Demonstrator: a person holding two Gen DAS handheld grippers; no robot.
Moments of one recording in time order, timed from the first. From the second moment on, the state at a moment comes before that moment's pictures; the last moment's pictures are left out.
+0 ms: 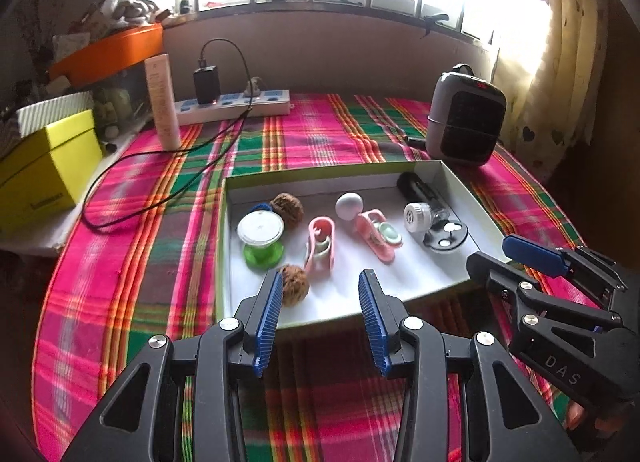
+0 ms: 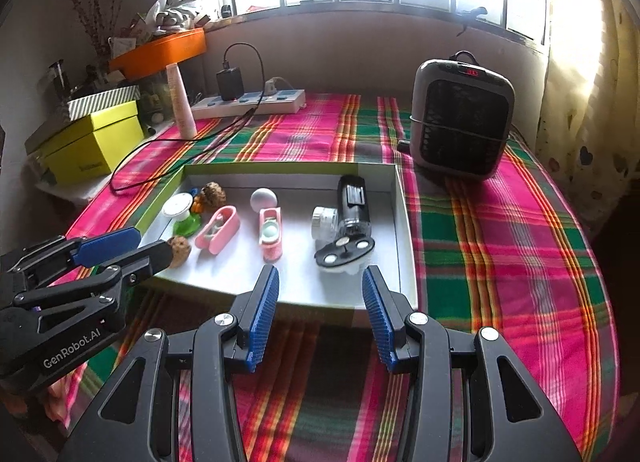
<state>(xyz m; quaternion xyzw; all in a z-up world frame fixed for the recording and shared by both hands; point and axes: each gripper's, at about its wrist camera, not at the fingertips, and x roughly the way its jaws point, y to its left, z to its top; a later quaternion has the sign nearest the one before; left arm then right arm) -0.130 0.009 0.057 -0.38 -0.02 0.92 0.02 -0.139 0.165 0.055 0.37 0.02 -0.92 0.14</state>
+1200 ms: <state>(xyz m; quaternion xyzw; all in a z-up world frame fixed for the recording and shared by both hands) -0.083 0.009 0.007 -0.42 -0.02 0.90 0.01 -0.101 0.170 0.012 0.43 0.05 -0.89 0.09</state>
